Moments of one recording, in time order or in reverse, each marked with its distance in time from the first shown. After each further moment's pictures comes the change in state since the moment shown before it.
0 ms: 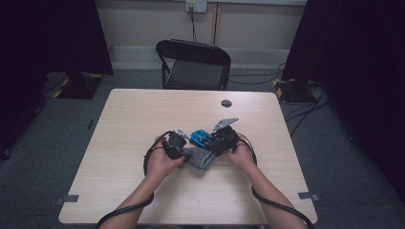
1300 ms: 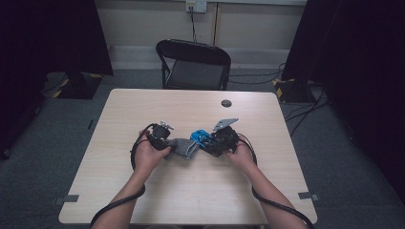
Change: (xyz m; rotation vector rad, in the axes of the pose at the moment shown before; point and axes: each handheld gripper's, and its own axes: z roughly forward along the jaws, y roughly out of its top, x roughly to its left) left arm 0.046 -0.010 -0.015 -0.019 0.082 -0.134; right arm 0.001 0.000 0.000 0.005 -0.006 -0.003
